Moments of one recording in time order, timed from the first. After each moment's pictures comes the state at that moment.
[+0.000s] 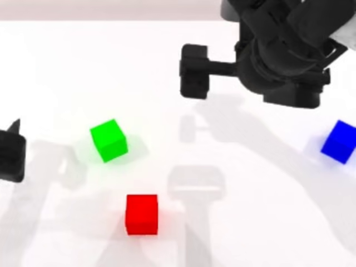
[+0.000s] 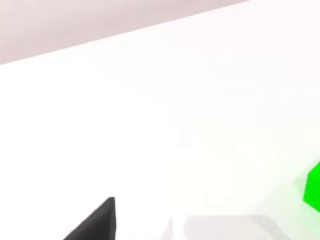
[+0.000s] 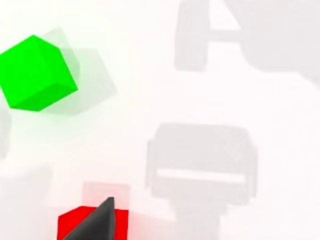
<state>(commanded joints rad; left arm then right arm) -0.10 0.57 0.51 -0.35 0.00 0.20 0.73 1.69 1.62 -1.04 0.15 0.71</state>
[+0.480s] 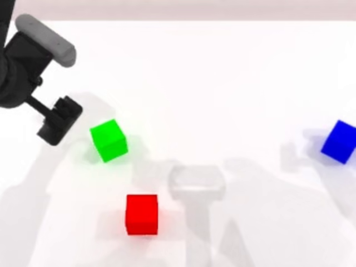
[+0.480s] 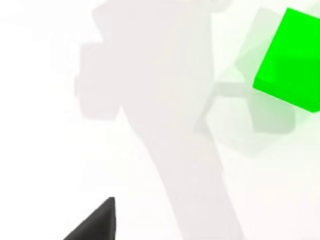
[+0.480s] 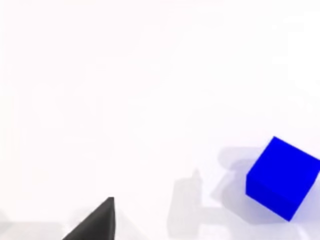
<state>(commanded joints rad) -0.23 1.39 1.13 -0.78 0.00 0.45 0.36 0.79 0.79 -0.59 0.16 0.33</state>
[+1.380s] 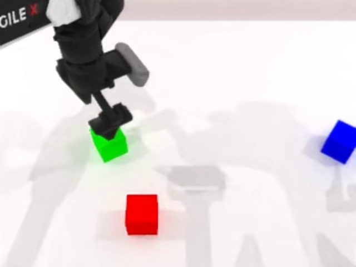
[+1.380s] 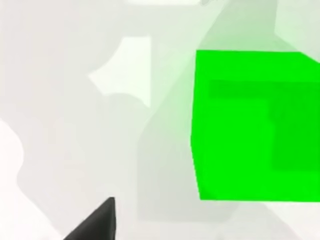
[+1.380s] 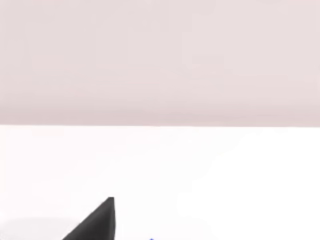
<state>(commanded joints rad) -0.36 2.13 1.76 -1.20 0.00 0.70 0.01 0.00 0.00 0.00 0.00 0.00</state>
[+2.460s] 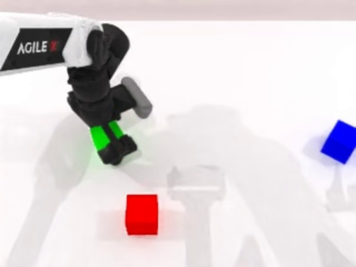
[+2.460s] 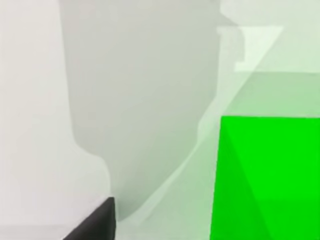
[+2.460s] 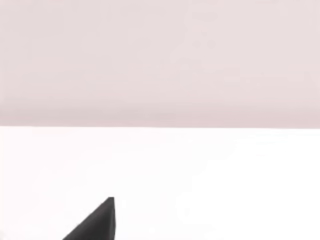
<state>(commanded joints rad) -0.35 2.22 1.57 -0.93 0.00 0.70 0.01 0.00 0.00 0.00 0.00 0.00</state>
